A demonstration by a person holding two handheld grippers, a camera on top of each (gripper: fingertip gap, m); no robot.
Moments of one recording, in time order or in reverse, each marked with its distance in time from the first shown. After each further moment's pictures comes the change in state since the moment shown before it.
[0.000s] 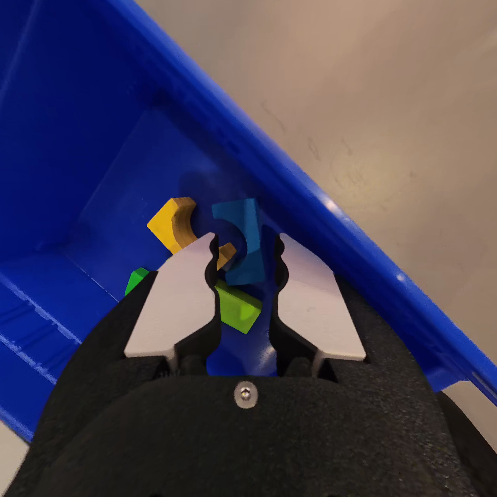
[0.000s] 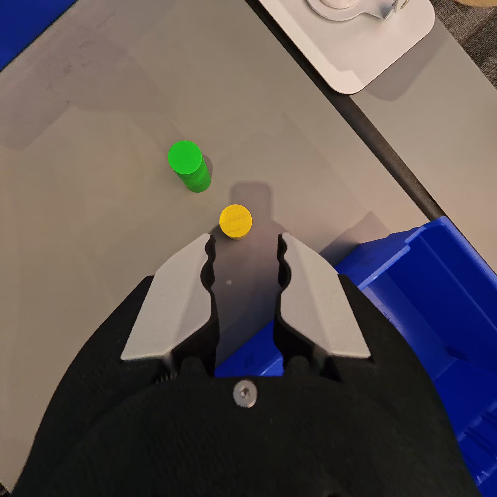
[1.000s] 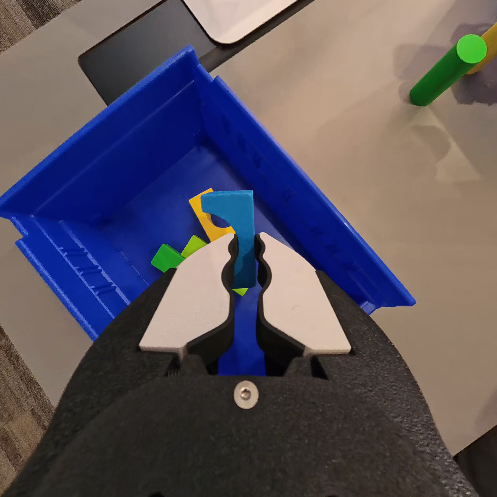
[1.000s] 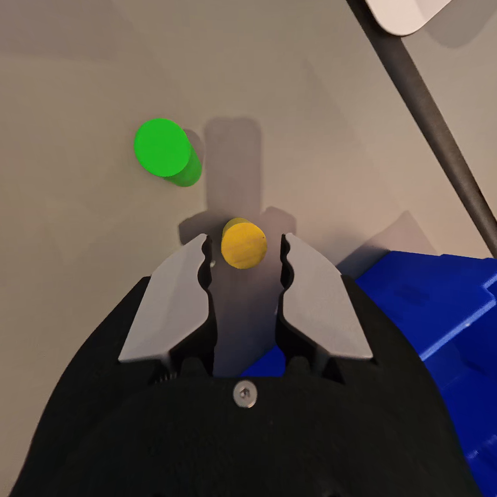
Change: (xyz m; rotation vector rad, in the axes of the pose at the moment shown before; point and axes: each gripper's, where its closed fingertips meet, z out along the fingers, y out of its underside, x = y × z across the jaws) left arm -0.018 -0.004 -0.094 0.293 0.087 -0.166; right arm -0.007 0.015 0.060 -0.199 0.057 -0.027
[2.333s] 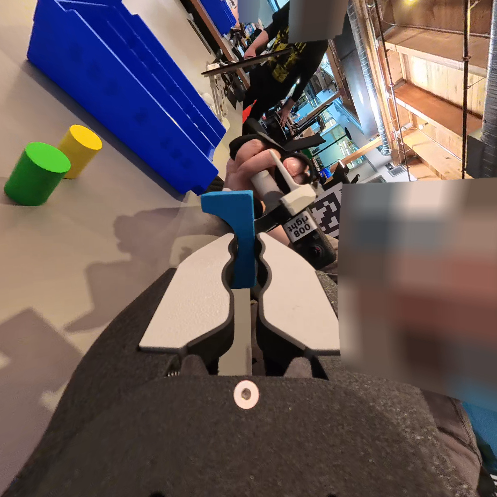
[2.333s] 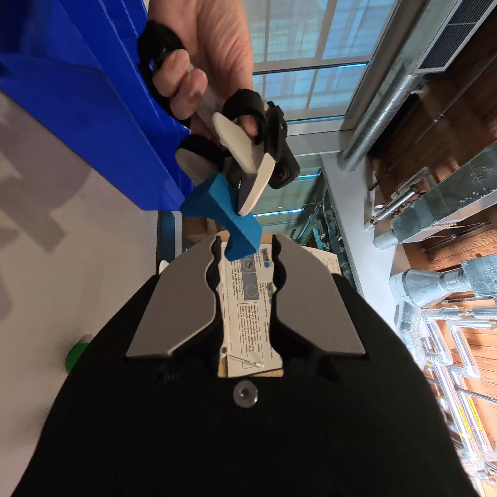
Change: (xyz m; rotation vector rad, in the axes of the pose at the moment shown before) left arm 0.227 -0.082 -0.032 0.165 1.229 -0.189; right arm -0.176 -0.095 -0.155 1.084 0.817 -1.214
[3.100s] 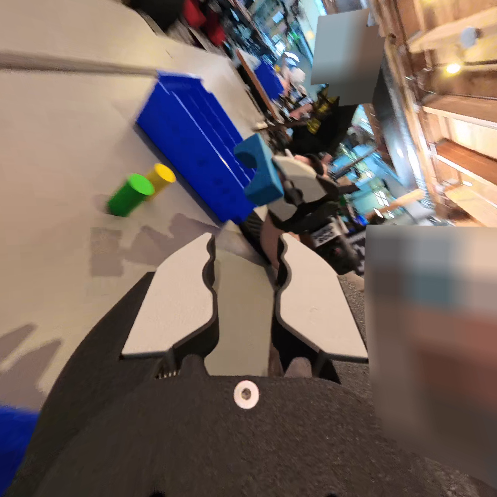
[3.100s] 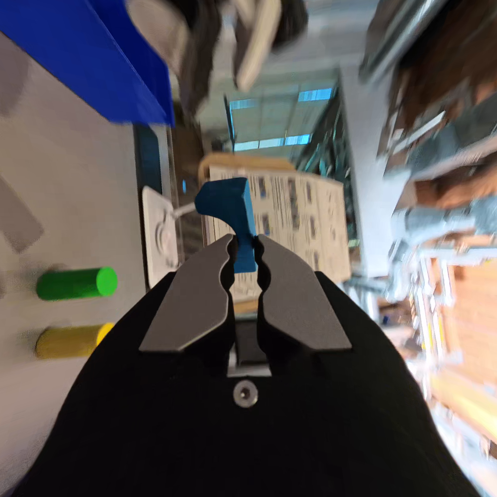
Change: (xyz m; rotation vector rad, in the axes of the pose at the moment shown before) left arm -0.020 -0.026 -0.043 0.179 -0.181 -0.026; right arm 0.015 0.068 -0.006 -0.306 -0.013 -0.009
